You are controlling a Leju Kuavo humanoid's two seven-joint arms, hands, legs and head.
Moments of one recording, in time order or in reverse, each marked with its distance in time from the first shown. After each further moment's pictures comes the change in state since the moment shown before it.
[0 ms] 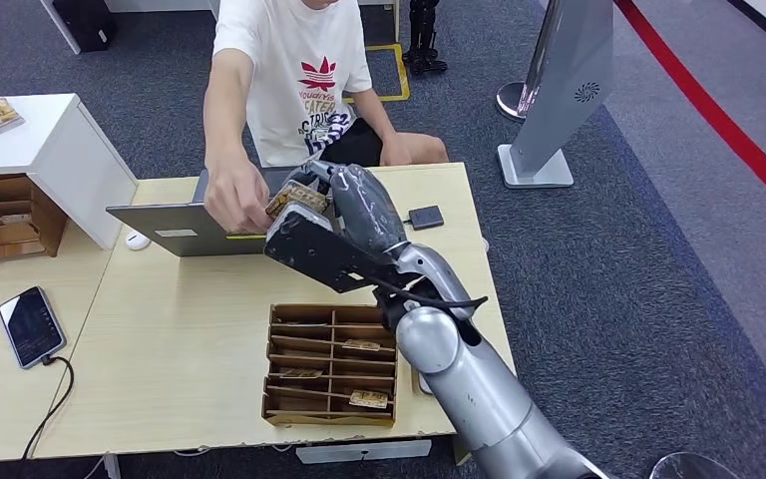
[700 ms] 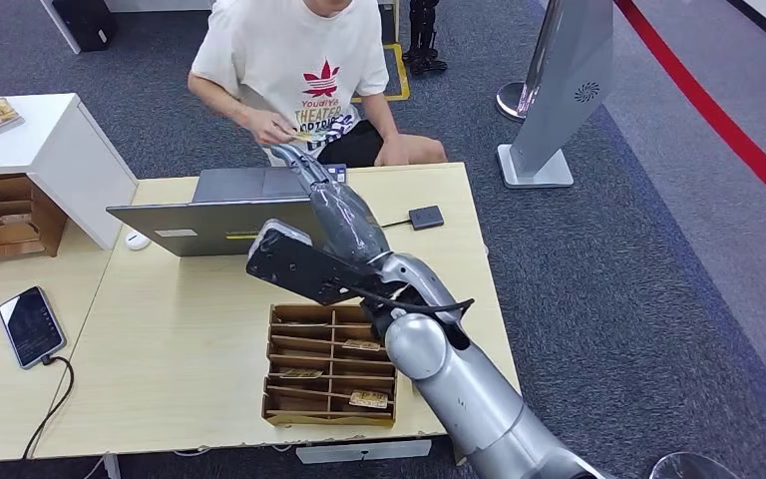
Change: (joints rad) left arm 0.000 0.000 0.000 0.000 0.009 -0.001 0.000; right arm -0.002 0.003 0.040 0.035 -0.042 0.034 -0.001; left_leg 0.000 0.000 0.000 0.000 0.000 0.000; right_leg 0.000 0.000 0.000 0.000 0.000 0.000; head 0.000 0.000
